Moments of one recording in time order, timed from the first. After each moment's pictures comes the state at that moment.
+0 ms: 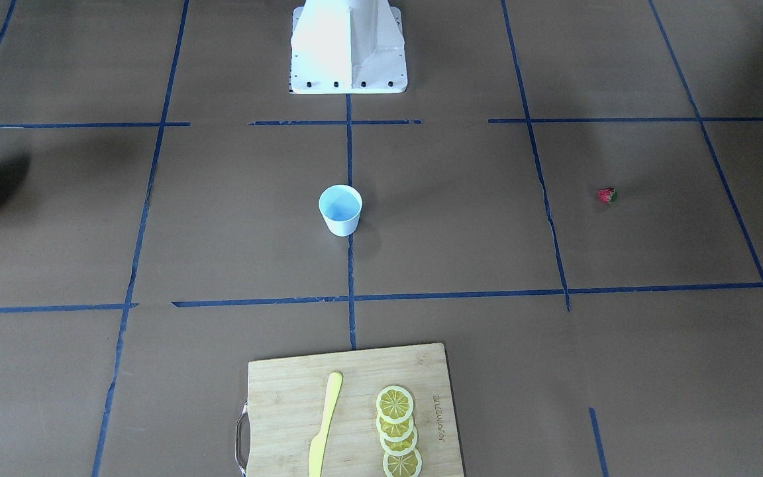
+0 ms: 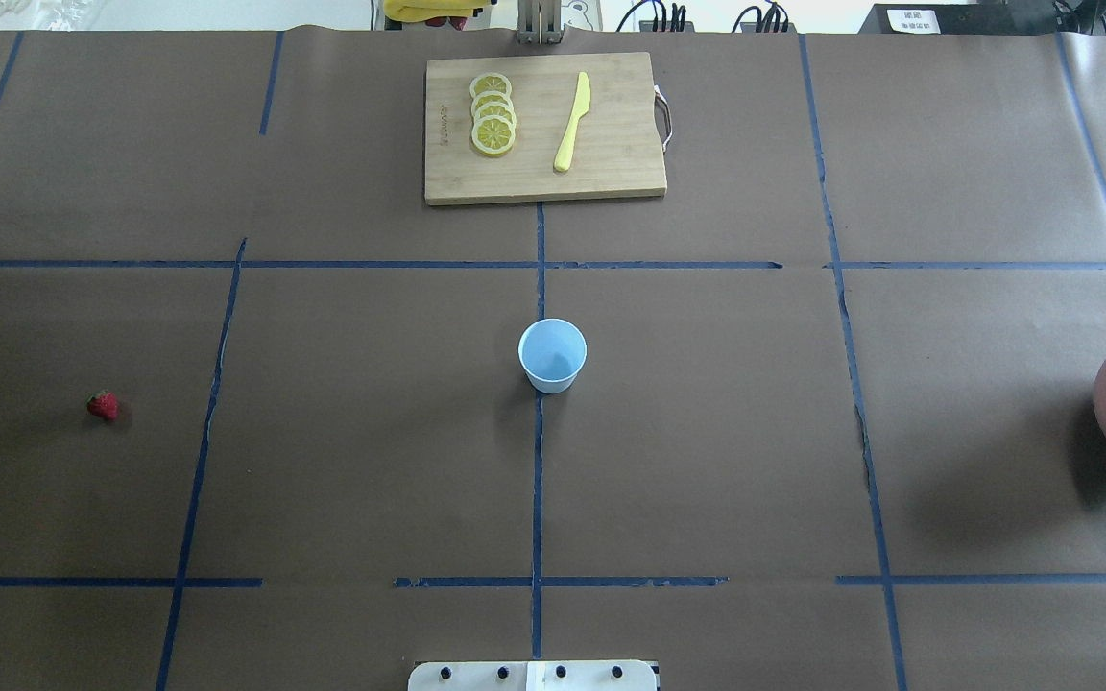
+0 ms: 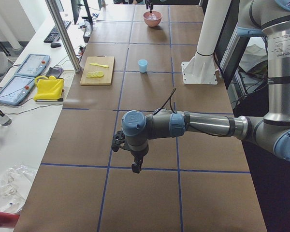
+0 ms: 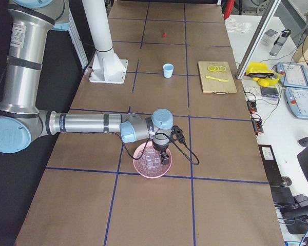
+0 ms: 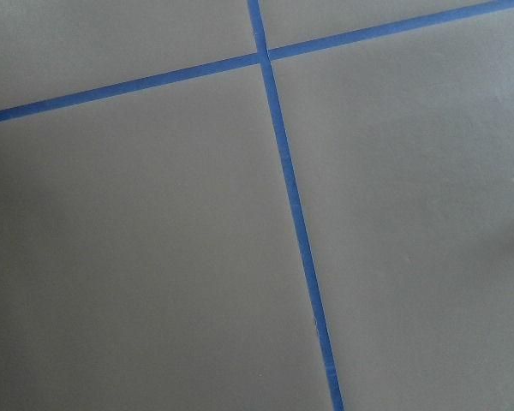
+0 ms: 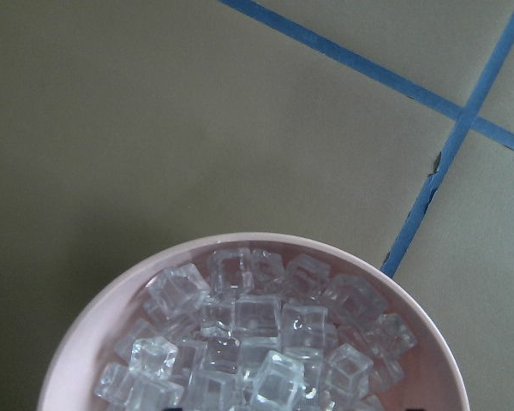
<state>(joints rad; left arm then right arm) -1.62 -1.43 -1.81 -1.37 -2.35 0.33 1.30 -1.79 1.78 -1.34 2.28 -0.12</state>
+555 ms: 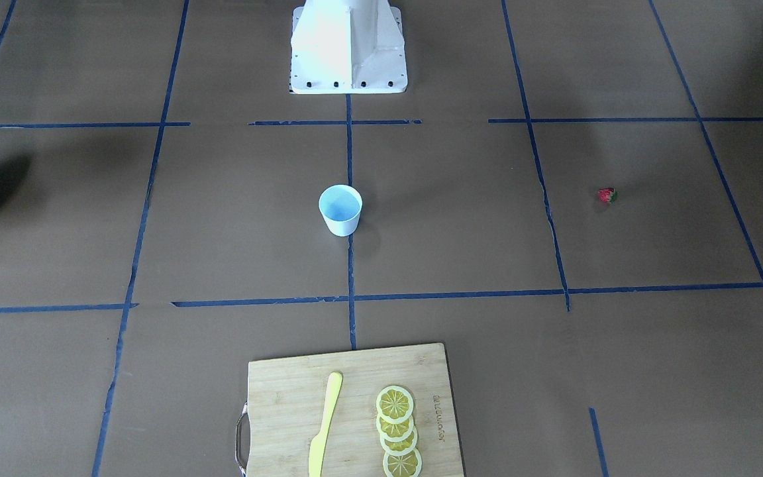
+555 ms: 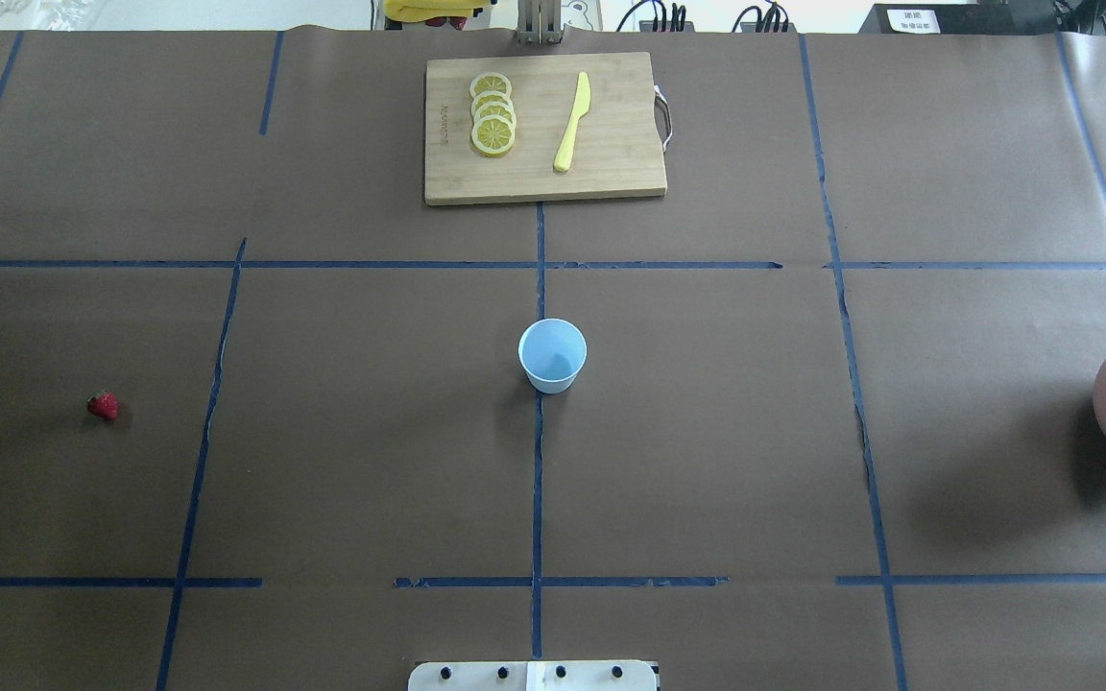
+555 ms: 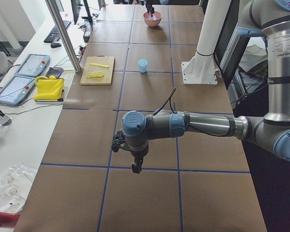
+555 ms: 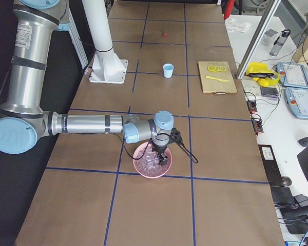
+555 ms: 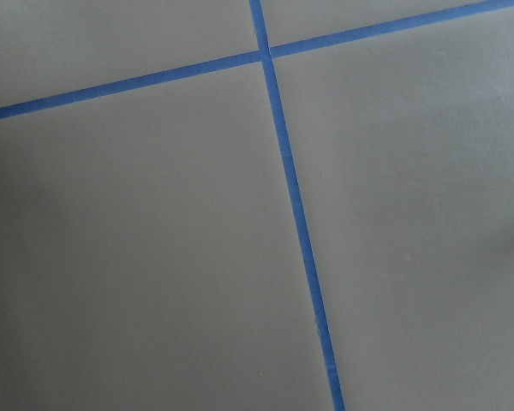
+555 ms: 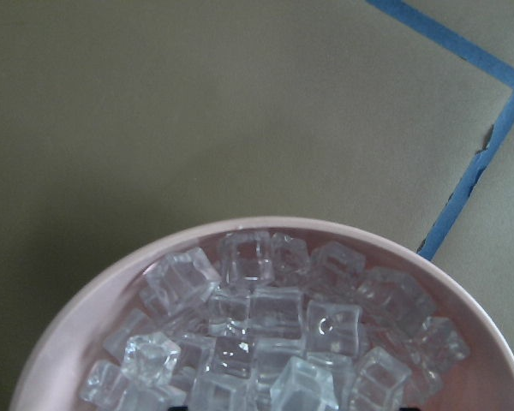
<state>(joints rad) -1.62 -1.43 -1.81 -1.37 -2.35 0.33 1.23 -1.78 1.74 -1.34 2.25 -0.12</state>
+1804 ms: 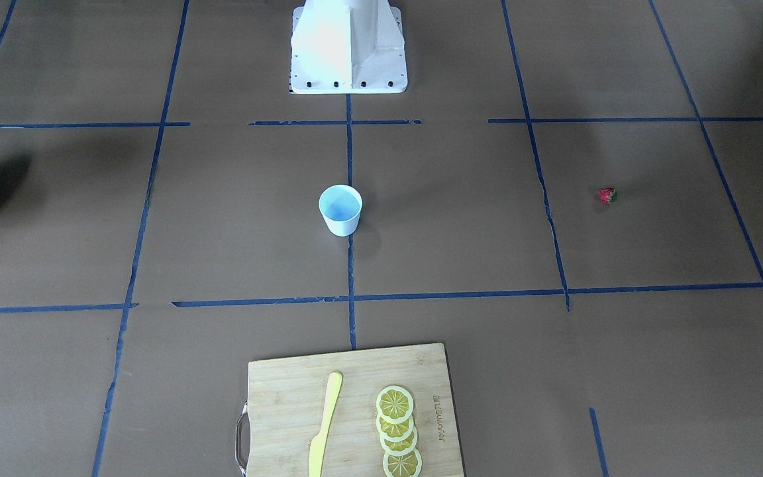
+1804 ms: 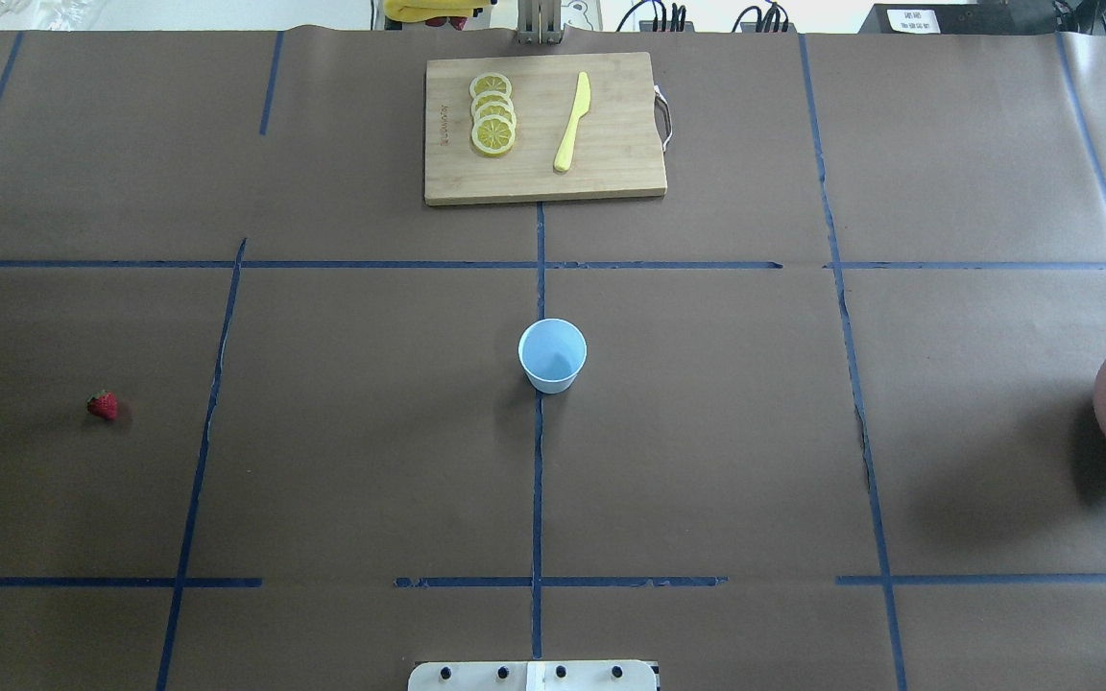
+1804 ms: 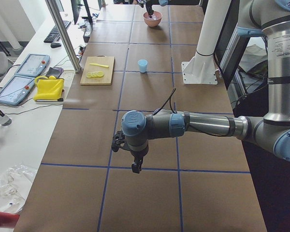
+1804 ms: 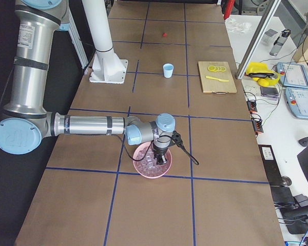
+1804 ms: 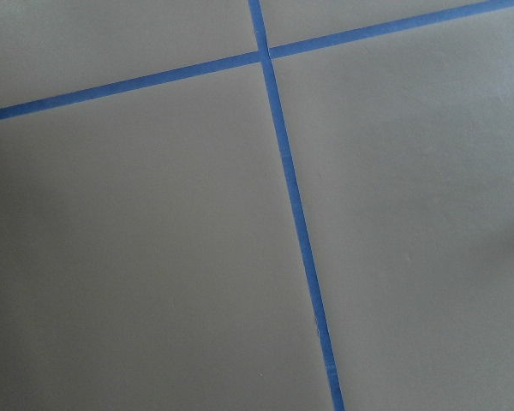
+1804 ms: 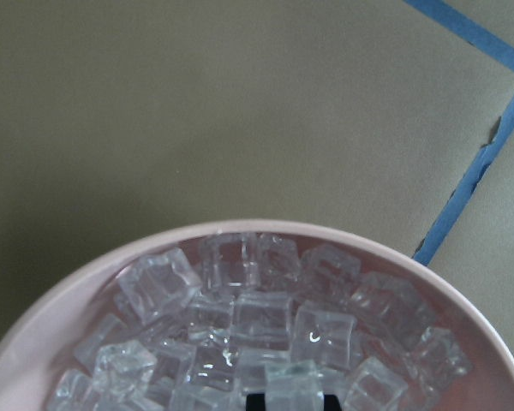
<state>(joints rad) -1.62 -1.43 -1.81 -1.37 -2.35 0.33 1.22 -1.76 1.71 -1.34 2.23 -0.12</state>
